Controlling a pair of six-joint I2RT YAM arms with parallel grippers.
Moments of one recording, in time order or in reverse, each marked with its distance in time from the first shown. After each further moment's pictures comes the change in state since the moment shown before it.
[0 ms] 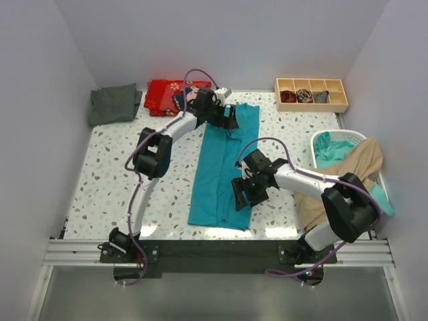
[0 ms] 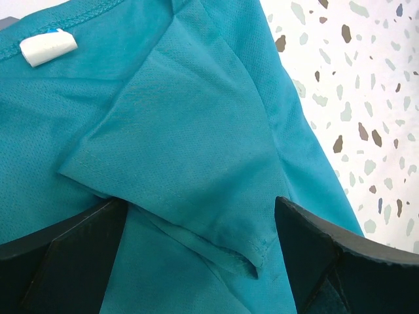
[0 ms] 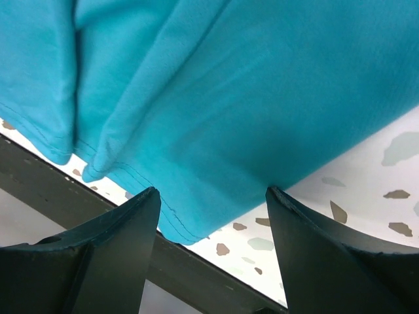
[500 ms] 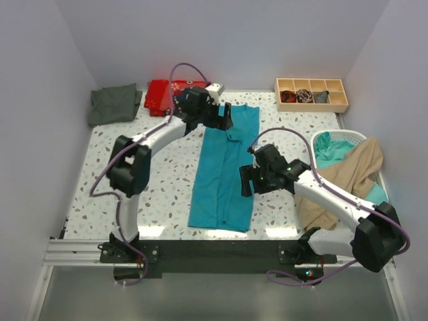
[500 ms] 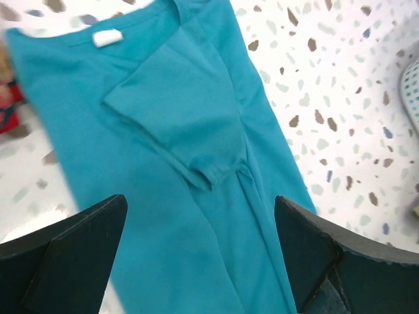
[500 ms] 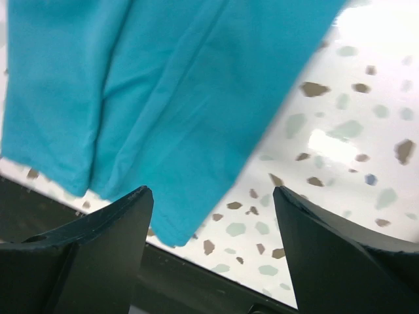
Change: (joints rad) left arm -0.043 -0.398 -0.389 0.047 -0.195 -0.030; right arm 0.002 -0.262 0.029 -0.067 0.222 0.053
